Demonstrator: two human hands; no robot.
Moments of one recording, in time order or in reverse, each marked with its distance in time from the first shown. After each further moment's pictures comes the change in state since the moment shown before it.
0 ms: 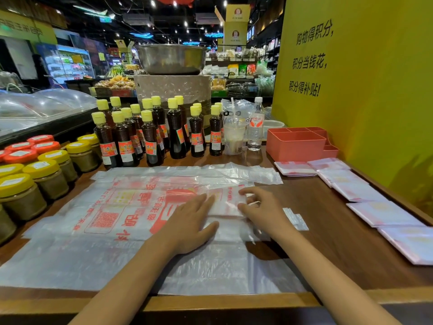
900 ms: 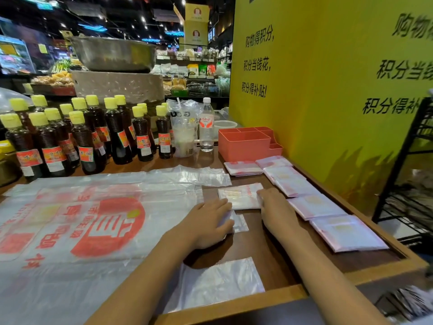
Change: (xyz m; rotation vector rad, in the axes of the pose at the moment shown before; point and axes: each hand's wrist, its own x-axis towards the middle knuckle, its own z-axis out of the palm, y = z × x) left_hand 0.094 0.139 0.023 -0.026 -0.118 0.206; right_hand 0.010 0.093 -0.127 -0.867 0.183 0.064
